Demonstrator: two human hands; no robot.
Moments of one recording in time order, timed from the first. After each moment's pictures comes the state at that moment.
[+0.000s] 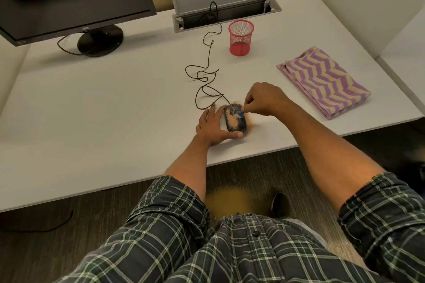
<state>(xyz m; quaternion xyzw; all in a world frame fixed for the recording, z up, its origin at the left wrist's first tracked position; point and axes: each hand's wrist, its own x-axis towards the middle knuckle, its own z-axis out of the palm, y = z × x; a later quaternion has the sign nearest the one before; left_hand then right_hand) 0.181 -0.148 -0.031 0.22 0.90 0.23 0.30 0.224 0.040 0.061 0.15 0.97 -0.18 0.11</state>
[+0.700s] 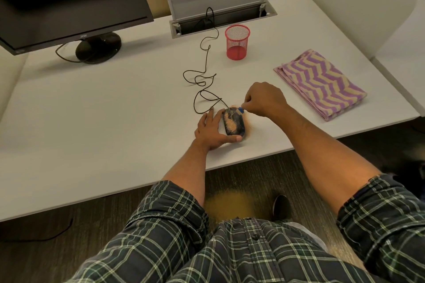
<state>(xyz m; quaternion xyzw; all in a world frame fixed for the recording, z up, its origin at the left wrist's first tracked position) 0.180 -0.148 -0.033 0.22 0.90 0.23 0.30 0.219 0.039 0.059 0.20 0.97 -0.14 0.08</state>
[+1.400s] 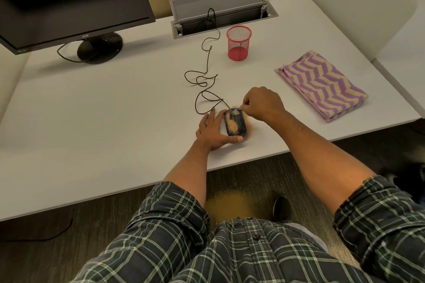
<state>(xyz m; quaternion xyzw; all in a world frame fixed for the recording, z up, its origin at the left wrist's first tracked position) 0.181 -0.150 -0.031 0.22 0.90 0.24 0.30 0.220 0.031 0.048 0.19 0.97 -0.15 0.06</state>
